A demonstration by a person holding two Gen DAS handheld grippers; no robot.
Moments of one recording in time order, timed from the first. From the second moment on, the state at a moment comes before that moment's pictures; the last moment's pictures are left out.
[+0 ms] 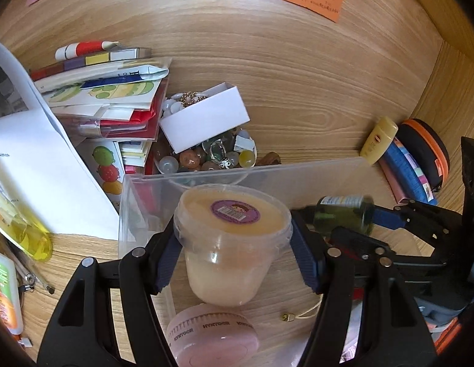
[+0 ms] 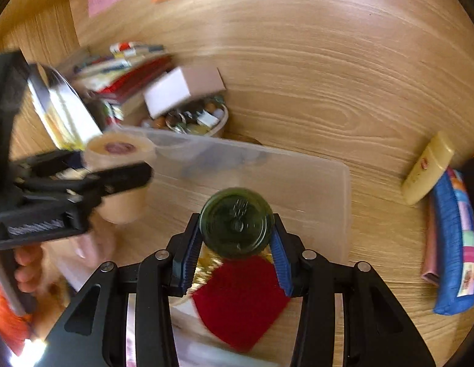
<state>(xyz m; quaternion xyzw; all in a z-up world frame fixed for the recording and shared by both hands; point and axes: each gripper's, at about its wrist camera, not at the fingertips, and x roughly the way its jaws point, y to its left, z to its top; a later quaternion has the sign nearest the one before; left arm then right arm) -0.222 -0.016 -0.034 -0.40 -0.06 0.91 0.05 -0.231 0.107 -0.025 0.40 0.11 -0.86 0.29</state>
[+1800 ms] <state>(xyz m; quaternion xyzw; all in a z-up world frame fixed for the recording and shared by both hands) -0.042 -0.023 -0.044 -0.39 -0.01 0.92 0.03 -0.099 0.185 -0.041 0.38 0.19 -0.87 0.24</state>
